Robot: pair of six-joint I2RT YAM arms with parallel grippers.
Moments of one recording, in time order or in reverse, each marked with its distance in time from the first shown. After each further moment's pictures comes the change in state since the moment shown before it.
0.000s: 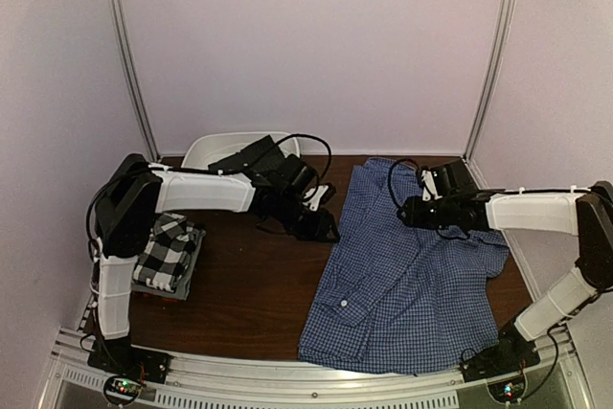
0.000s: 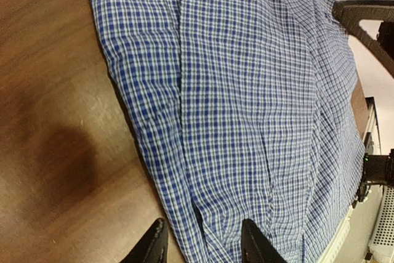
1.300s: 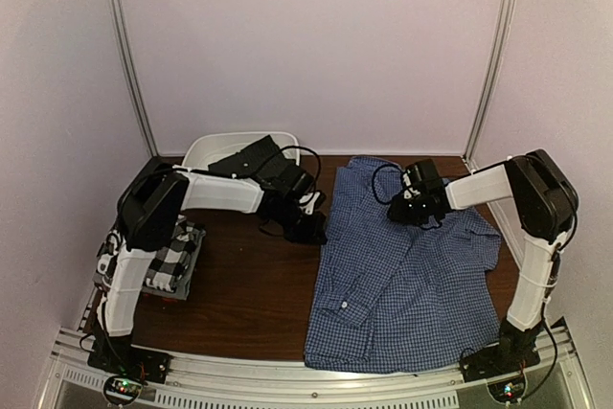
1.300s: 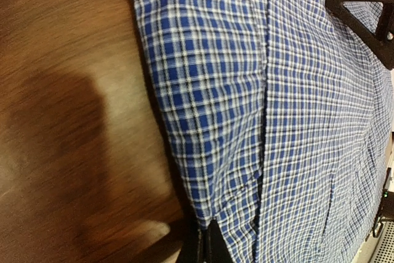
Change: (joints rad) left arm 0.063 0.214 0.148 -0.005 -0.041 -0.050; right arm -0.096 0.499 0.274 0.055 0.050 -0.042
